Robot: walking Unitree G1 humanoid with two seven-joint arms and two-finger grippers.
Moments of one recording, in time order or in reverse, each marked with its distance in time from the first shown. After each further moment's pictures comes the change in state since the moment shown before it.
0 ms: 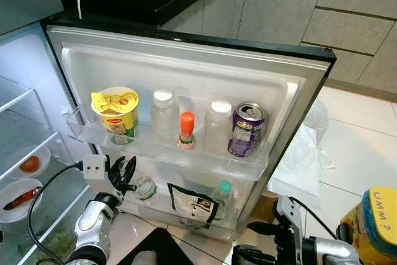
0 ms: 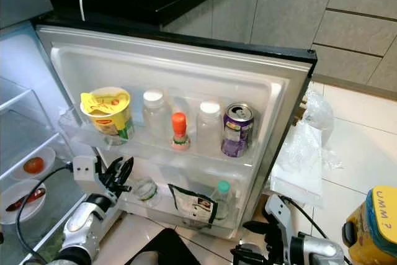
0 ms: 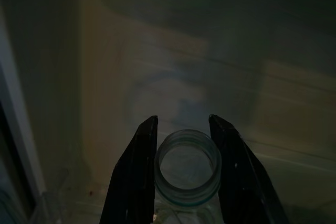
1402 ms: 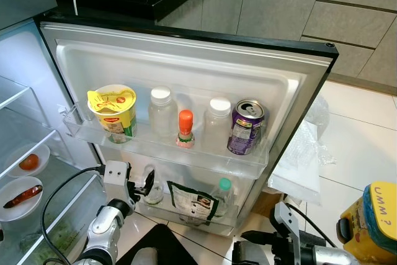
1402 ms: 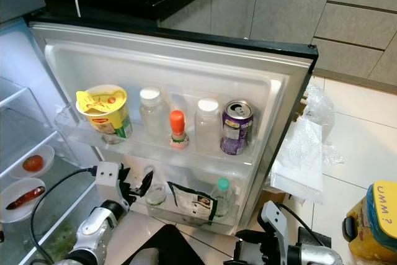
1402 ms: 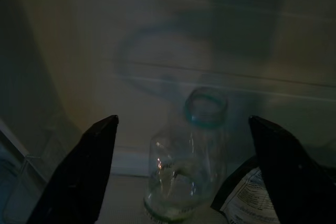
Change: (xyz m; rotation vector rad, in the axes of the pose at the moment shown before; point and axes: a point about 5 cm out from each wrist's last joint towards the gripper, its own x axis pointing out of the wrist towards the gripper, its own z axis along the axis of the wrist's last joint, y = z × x) left arm -0.001 -0.017 -0.024 0.104 0.160 -0.026; right arm 0.001 0.024 0.003 0.026 -0.011 0.066
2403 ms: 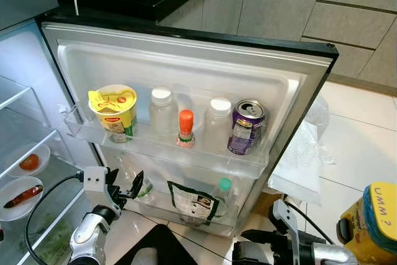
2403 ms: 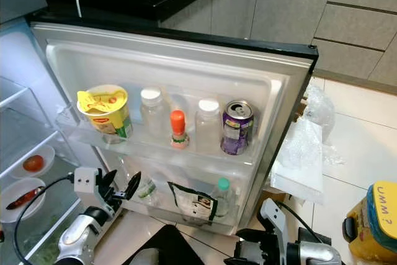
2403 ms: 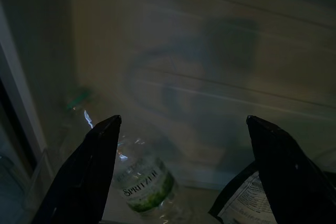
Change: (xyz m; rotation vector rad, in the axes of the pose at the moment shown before) left arm -0.022 0.024 0.001 -0.089 -0.075 -0.014; right arm 0.002 -0.007 0.000 0.030 0.016 -0.001
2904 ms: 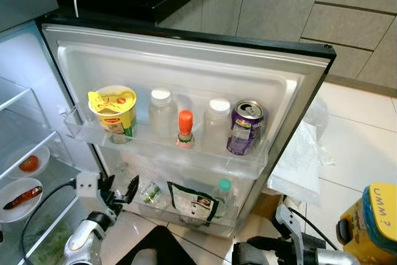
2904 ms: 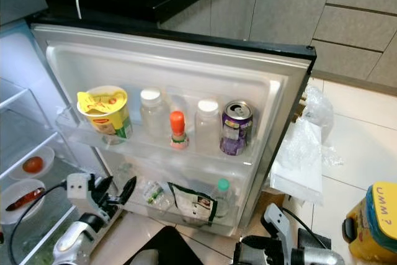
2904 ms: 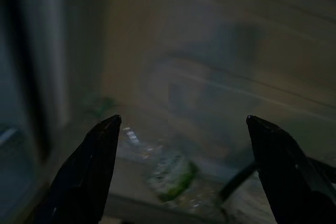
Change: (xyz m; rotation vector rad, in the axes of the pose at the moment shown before) left arm -0.020 0.019 -0.006 -0.083 0.006 0.100; right arm -0.010 -0.005 -0.023 0.086 0.056 -0.063
